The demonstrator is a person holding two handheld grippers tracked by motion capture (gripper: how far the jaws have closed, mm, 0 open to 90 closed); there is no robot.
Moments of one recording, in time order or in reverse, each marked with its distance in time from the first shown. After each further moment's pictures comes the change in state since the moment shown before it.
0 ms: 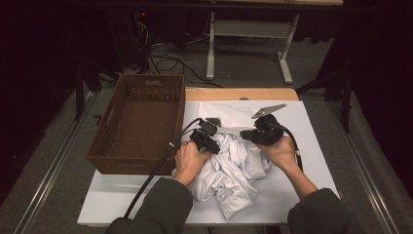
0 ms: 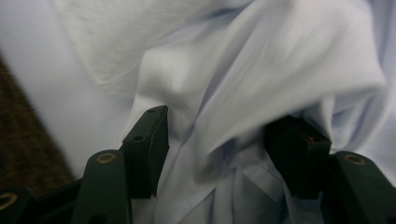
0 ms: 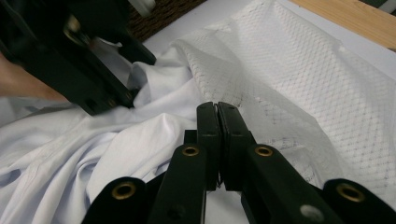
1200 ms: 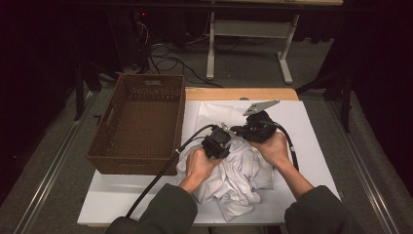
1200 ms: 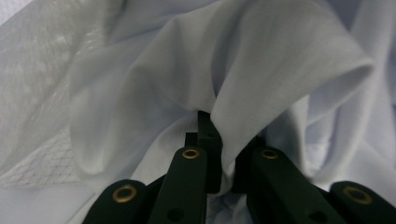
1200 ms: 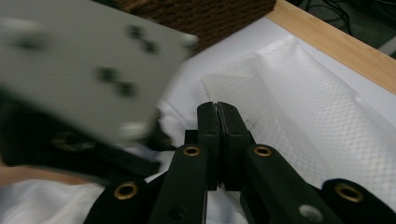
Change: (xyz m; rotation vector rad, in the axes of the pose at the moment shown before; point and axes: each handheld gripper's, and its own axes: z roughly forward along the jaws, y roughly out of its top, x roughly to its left) left arm -0.035 -0.010 -0.018 -0.325 -0.197 0.173; right arm 0.025 0.023 -0.006 -0.071 0.041 -0.083
